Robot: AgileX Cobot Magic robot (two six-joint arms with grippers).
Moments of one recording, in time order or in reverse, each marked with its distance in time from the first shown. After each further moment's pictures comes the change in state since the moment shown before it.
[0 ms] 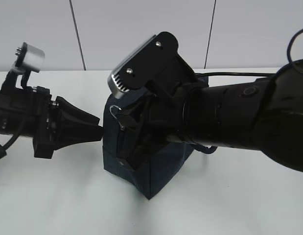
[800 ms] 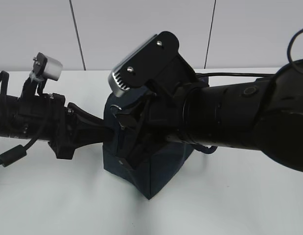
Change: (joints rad) left arm -0.051 0.078 -0.001 -0.125 -0.081 0.085; right arm 0.000 0.000 -0.001 0.000 0.000 0.017
